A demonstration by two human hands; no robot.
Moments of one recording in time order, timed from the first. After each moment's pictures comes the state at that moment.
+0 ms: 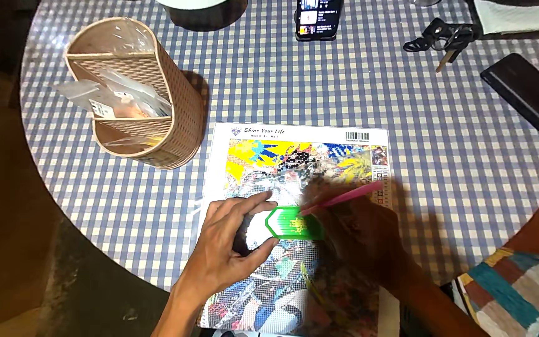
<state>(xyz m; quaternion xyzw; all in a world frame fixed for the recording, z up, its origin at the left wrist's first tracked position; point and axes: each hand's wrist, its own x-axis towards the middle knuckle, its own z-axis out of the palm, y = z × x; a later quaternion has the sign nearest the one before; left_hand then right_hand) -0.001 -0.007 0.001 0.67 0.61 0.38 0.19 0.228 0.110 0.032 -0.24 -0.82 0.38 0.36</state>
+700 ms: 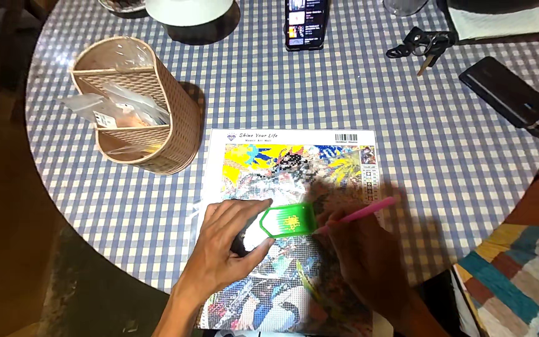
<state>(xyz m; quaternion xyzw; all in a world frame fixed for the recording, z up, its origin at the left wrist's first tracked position) -0.002 -0.006 0.001 0.70 0.60 0.36 0.15 0.247 0.074 0.033 -0.37 -0.78 0.37 0.35</state>
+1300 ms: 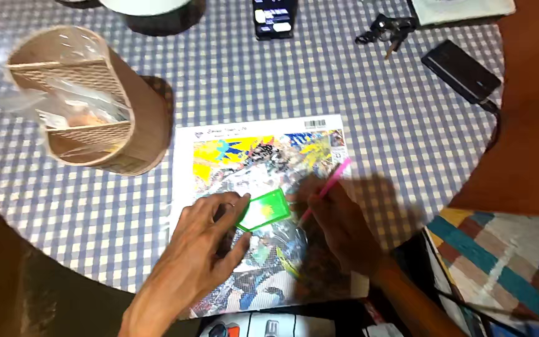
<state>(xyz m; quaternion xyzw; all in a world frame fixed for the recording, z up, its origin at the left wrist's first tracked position) 0.003 -0.012 0.029 0.73 0.63 0.20 0.15 0.257 0.080 0.027 -0.38 -0.71 0.51 0.30</state>
